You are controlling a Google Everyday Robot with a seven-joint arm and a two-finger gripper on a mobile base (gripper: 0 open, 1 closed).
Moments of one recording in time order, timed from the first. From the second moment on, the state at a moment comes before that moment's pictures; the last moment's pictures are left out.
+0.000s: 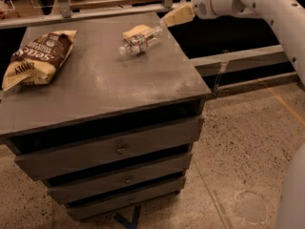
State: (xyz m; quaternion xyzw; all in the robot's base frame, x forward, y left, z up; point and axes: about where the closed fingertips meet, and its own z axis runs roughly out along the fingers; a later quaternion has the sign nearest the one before) arm 0.801 -0.108 0.986 -0.39 0.72 0.10 0.57
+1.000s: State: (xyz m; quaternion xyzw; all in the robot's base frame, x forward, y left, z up) arm 0.775 -0.044 0.919 -0.41 0.71 0.12 0.56
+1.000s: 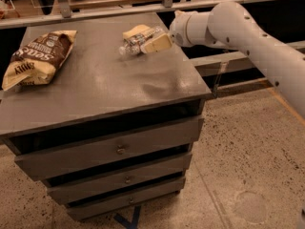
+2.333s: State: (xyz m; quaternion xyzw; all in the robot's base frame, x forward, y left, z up) arm 0.777 0.011 0.904 -0.53 0.61 0.03 0.59
